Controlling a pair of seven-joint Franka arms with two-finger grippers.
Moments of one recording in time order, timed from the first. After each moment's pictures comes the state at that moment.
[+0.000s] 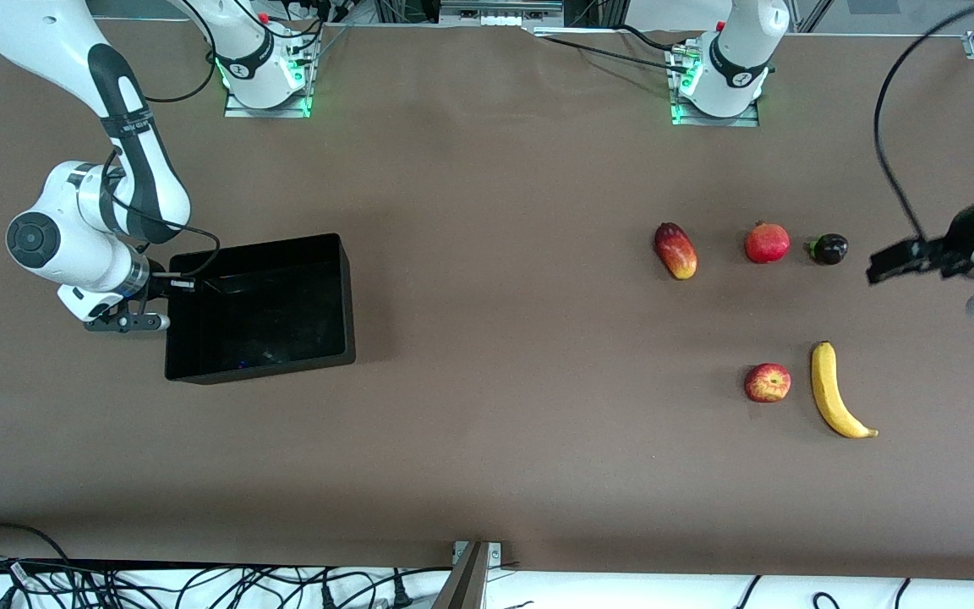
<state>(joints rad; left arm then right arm) -0.03 0.30 0.06 -1.42 -0.01 1.67 -0.07 0.16 0.37 -0.25 -2.12 0.07 2.37 -0.18</state>
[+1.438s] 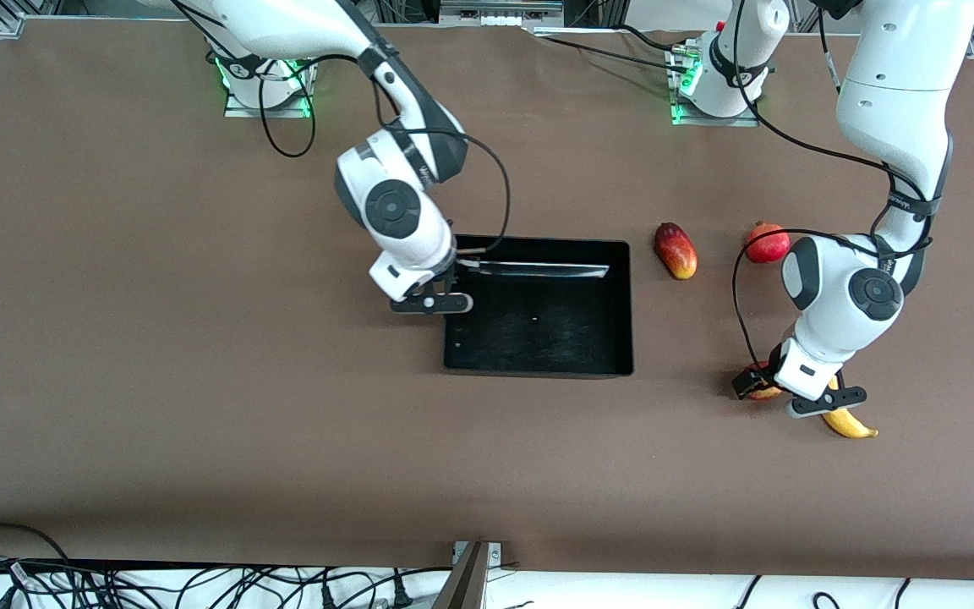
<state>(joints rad) -0.06 0.64 0.05 -1.86 -0.07 2.71 -0.19 0.73 0.65 -0.02 -1.54 0.21 2.19 0.61</state>
